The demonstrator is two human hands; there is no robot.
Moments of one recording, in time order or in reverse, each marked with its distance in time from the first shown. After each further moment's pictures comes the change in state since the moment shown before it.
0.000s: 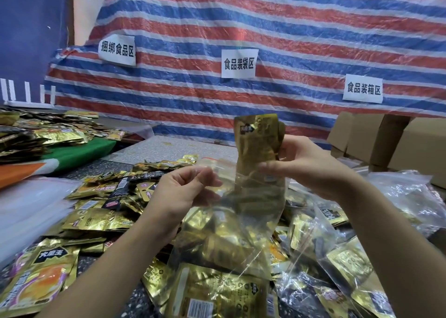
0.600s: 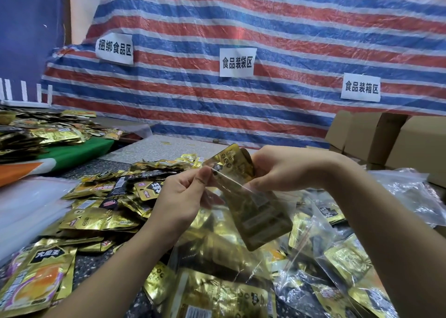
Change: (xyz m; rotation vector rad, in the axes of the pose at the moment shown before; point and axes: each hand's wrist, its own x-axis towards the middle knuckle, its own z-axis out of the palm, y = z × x) left_hand -0.005 -0.007 0.012 0.142 -0.016 0.148; right_hand 0.015 -0.037 0.016 -0.704 -0.395 0.275
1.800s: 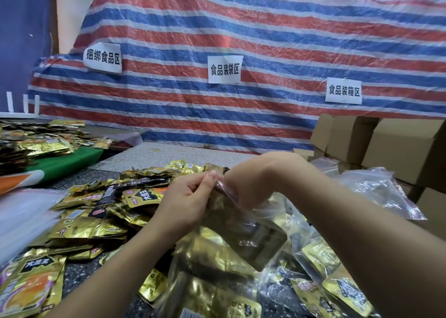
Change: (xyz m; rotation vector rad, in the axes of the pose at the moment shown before) left_hand 0.001 0.016 0.022 0.281 -0.116 0.121; right_hand 0.006 -0.029 0.001 -0.599 -0.267 0.037
